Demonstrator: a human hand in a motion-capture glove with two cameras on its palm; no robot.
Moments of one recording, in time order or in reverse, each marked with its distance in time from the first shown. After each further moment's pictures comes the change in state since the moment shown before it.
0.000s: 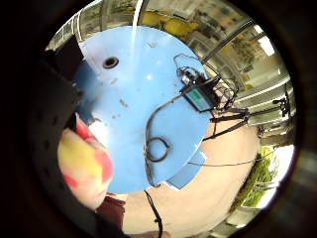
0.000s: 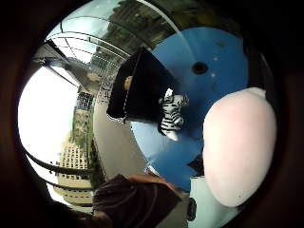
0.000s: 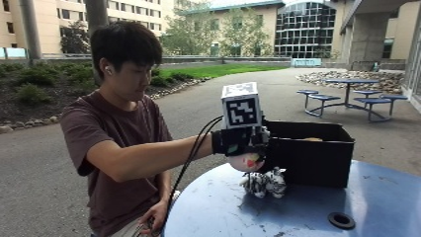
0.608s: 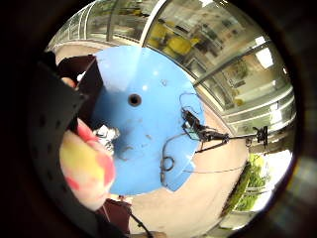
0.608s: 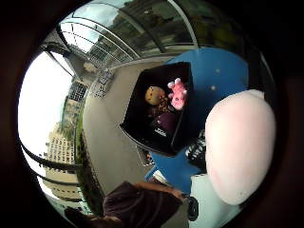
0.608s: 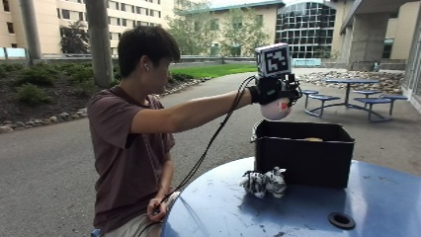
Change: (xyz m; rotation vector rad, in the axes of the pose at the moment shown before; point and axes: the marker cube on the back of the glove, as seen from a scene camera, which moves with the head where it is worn) arm -0.195 -0.100 -0.046 0.035 0.167 -0.136
